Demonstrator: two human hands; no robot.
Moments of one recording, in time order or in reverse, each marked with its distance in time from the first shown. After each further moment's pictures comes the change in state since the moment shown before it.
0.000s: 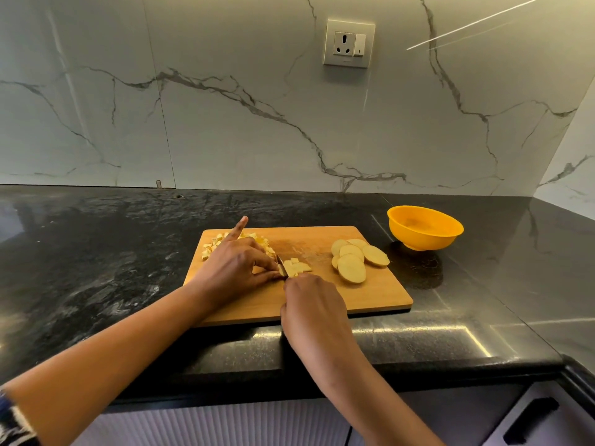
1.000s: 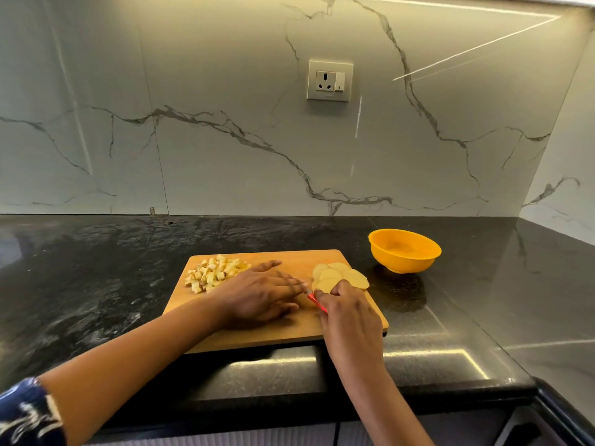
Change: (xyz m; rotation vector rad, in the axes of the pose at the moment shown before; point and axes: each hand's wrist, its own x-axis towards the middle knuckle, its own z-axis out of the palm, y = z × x) left_hand 0.041 0.029 0.014 0.157 -0.399 0.283; right_hand -0.007 0.078 0.011 -0.025 0.370 0.140
